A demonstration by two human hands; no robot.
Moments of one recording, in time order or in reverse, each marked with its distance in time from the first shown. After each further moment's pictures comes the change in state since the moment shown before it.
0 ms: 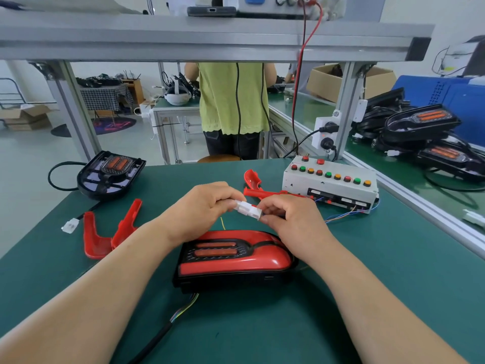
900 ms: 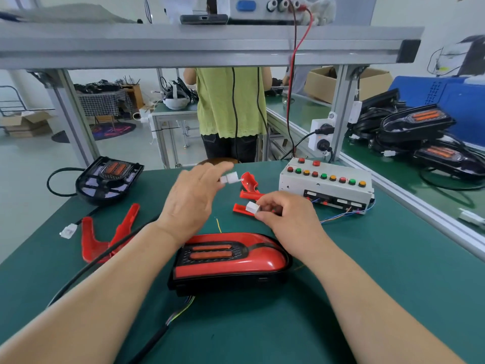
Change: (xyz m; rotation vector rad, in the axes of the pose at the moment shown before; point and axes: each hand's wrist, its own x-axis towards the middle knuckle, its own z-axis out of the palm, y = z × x) left_hand 0.006 0.005 -0.002 0.445 0.402 0.219; right_hand 0.005 0.000 0.000 -0.011 0.072 0.074
